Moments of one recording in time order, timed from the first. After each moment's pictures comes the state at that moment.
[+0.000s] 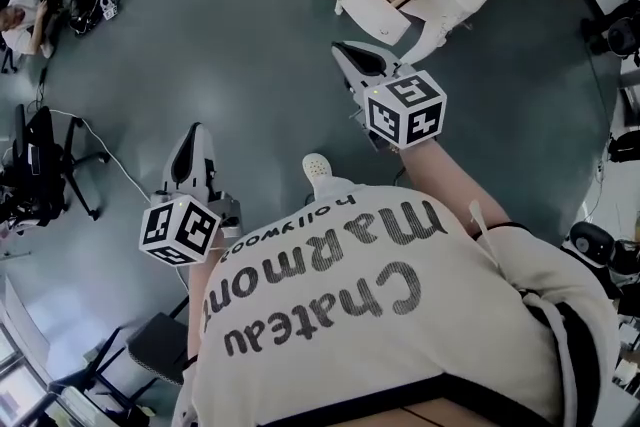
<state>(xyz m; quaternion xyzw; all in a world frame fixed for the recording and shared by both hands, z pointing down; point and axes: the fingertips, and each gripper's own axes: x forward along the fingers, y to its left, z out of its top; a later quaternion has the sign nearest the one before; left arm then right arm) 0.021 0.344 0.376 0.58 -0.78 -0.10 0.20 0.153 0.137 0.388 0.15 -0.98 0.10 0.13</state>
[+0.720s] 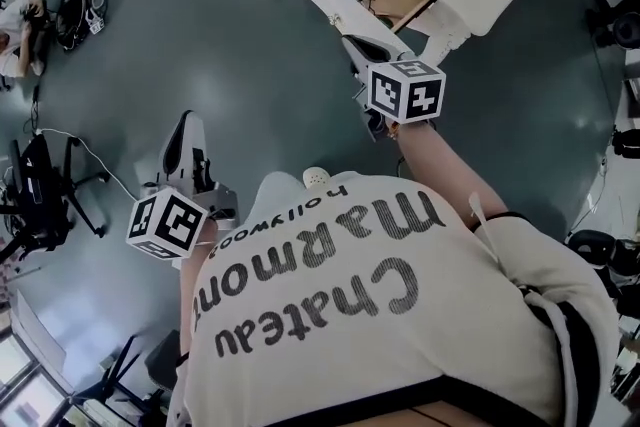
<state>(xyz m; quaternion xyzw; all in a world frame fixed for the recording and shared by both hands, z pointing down) -0.038 0.212 0.364 0.59 -0.76 -0.14 0.24 0.122 -0.011 0.439 0.22 -0.94 0.22 0.16</state>
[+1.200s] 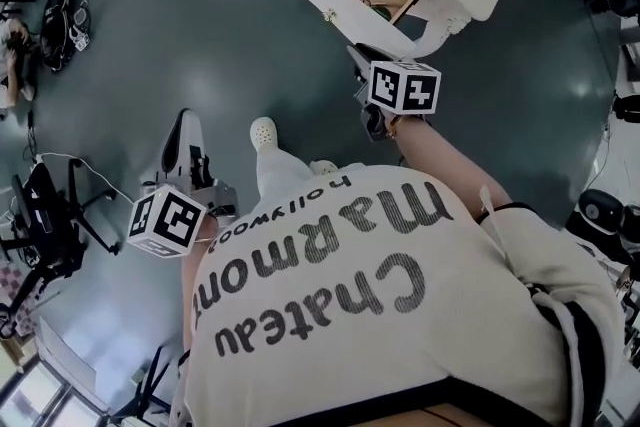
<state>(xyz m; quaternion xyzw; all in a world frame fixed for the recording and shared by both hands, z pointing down) -0.077 0.167 0.390 0.61 -0.73 -0.13 0.28 0.137 -0.040 0.522 0.31 -0.87 0.33 0.20</state>
